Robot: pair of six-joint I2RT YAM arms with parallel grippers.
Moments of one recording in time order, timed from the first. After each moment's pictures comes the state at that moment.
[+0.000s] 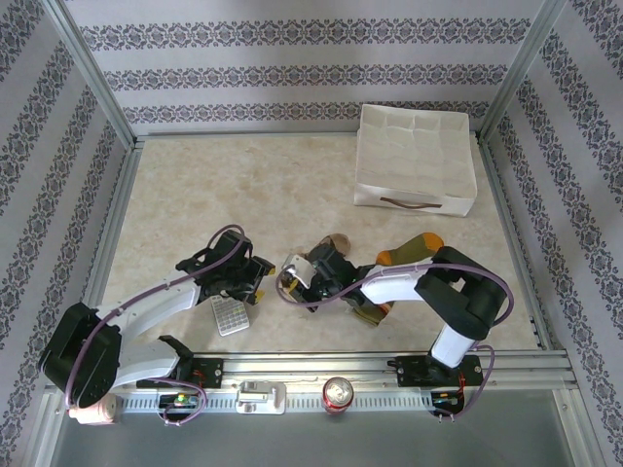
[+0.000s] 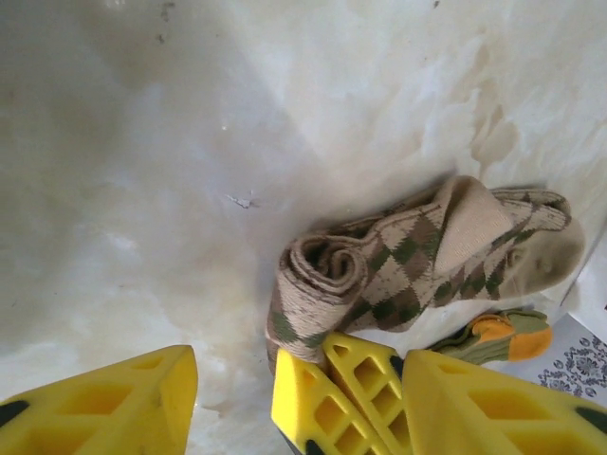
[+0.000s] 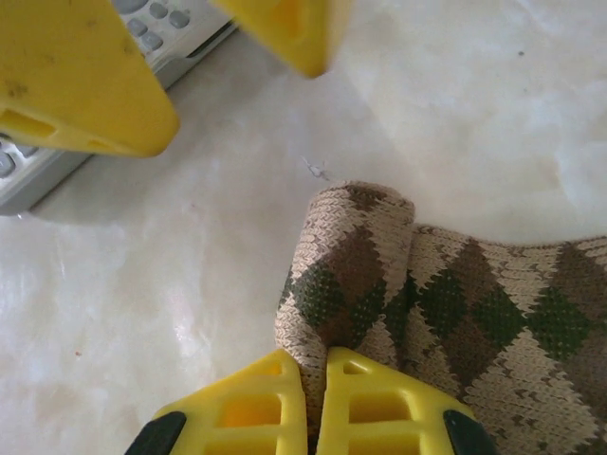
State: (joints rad) left arm -0.54 1.21 0.58 -0.37 0.27 -1.62; right arm 0.89 1.70 0.67 0.23 -0.34 -0.01
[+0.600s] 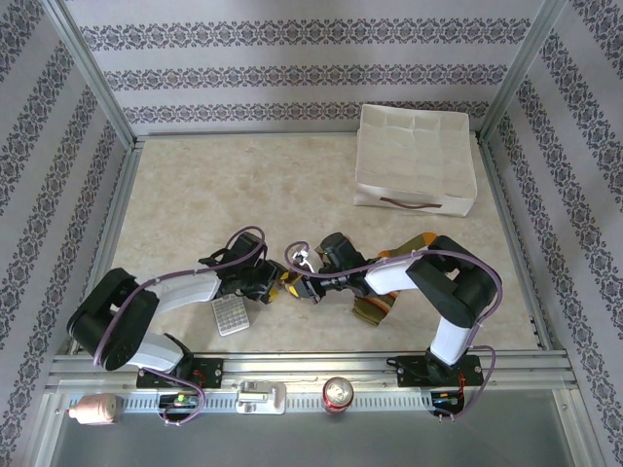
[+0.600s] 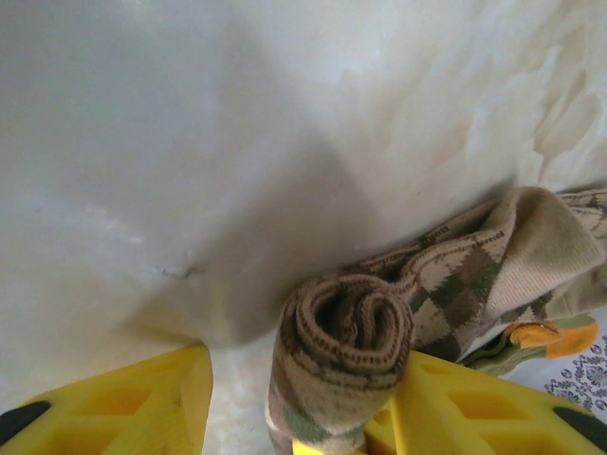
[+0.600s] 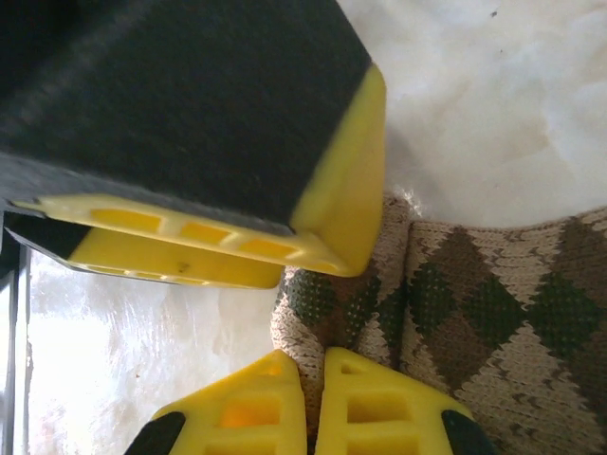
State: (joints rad) left arm -0.58 1.45 0.57 -0.12 0.32 -1.60; right arm 0.76 1.78 0.66 0.34 -0.61 0.18
